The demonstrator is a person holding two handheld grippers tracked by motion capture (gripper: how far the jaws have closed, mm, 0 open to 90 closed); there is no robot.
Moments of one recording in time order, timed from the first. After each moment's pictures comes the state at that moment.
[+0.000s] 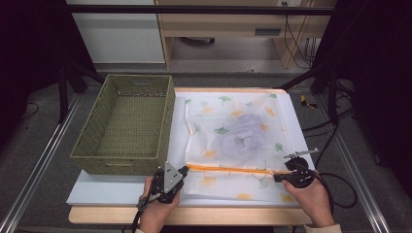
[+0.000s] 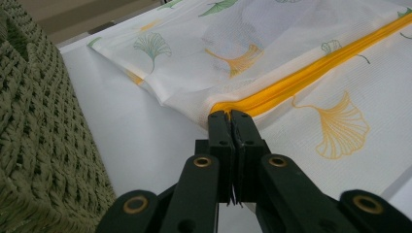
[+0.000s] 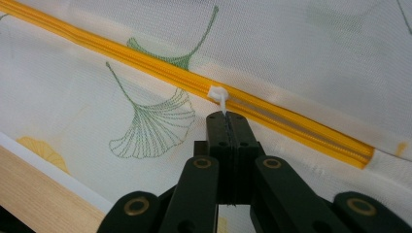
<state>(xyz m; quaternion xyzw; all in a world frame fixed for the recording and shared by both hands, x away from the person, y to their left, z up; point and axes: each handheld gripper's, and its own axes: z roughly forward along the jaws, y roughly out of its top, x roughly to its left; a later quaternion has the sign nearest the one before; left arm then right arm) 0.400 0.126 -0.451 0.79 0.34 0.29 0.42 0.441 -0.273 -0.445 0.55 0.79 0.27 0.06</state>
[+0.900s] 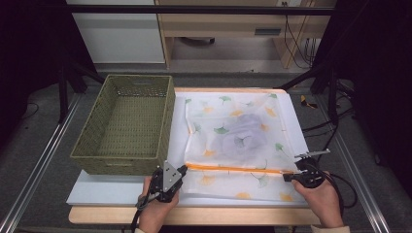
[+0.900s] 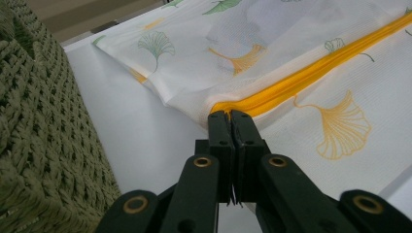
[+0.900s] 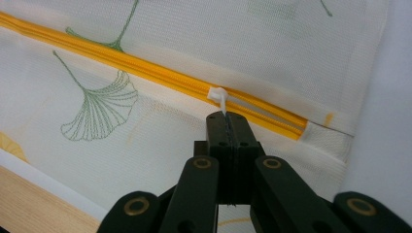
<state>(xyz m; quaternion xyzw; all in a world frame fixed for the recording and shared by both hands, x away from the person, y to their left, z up) 0.402 0.128 -0.450 0.79 0.34 0.30 0.42 0.438 -0.299 -0.444 0.58 0.77 0.26 0.07</state>
